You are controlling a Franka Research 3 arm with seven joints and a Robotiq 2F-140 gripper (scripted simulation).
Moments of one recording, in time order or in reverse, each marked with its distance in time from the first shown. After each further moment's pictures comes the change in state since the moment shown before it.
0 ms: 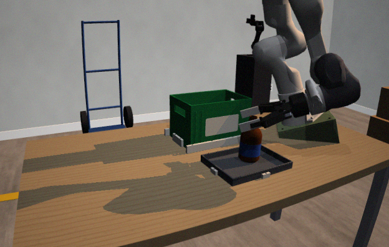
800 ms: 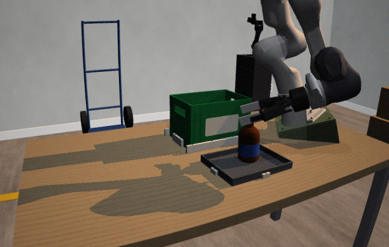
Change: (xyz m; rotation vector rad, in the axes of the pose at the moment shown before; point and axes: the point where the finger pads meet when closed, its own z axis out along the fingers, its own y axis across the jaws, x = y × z) arm 0.019 -0.002 -0.005 0.001 -0.002 0.023
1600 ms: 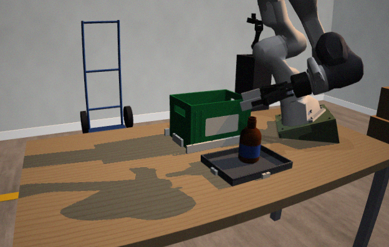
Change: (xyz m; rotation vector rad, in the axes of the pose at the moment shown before) arm 0.044 -0.002 -0.017 0.002 -0.002 0.014
